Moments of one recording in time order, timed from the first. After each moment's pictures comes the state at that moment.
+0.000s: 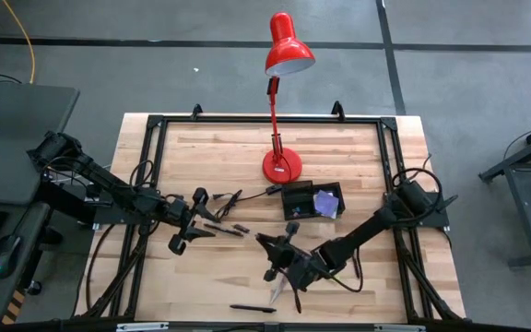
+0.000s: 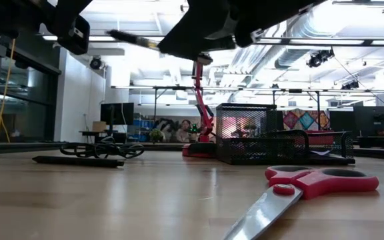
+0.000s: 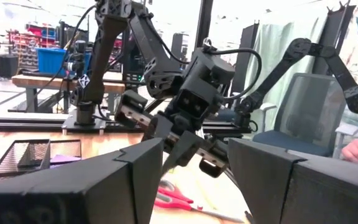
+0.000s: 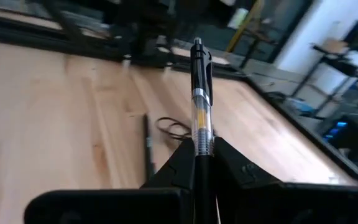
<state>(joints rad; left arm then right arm) -0.33 1.02 0.13 1.00 -0.15 -0.11 0.56 2.03 1.19 0.43 1.03 0.01</state>
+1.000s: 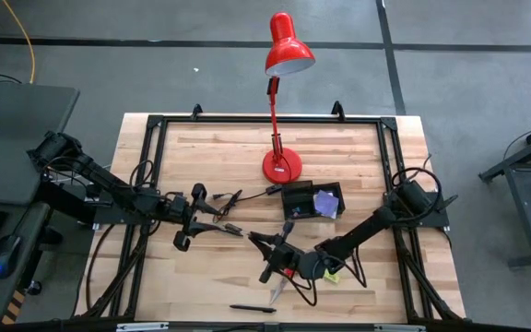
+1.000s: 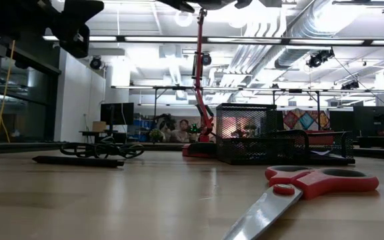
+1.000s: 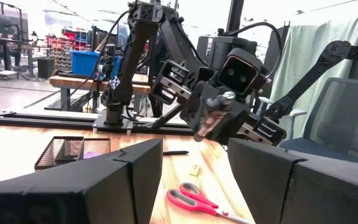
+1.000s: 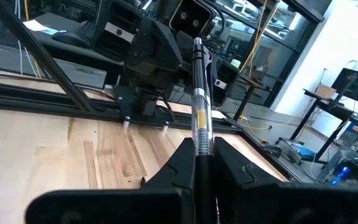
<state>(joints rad) -0.33 1.02 0.13 1.00 -0.26 -0.10 0.56 2.03 1.19 0.84 0.99 -0.34</state>
